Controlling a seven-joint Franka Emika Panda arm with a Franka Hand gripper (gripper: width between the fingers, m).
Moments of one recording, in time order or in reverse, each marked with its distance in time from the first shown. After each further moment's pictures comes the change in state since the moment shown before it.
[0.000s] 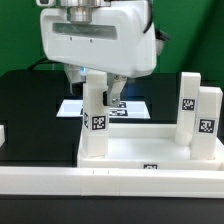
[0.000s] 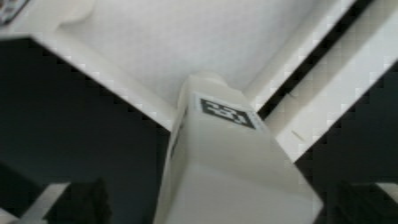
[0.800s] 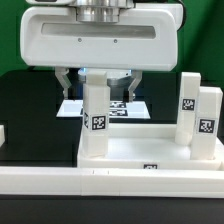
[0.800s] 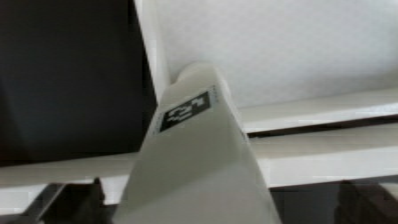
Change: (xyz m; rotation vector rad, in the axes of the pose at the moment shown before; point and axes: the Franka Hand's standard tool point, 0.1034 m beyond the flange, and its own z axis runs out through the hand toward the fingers) arm -0.002 -0.007 -0.001 -0.034 0.020 -0.756
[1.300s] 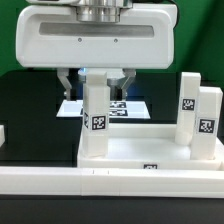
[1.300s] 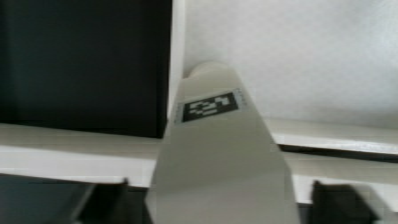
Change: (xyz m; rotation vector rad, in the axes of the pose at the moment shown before) arm 0.000 0.004 0.000 -0.006 -0.003 -0.131
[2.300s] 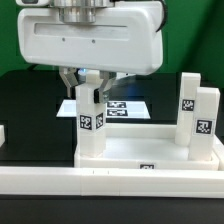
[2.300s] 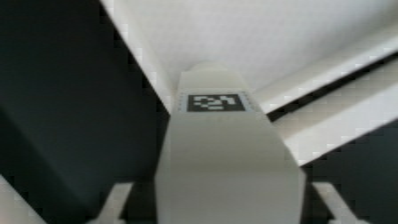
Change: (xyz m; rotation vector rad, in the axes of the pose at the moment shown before) arm -0.002 0.011 0.001 0.036 -0.033 0.725
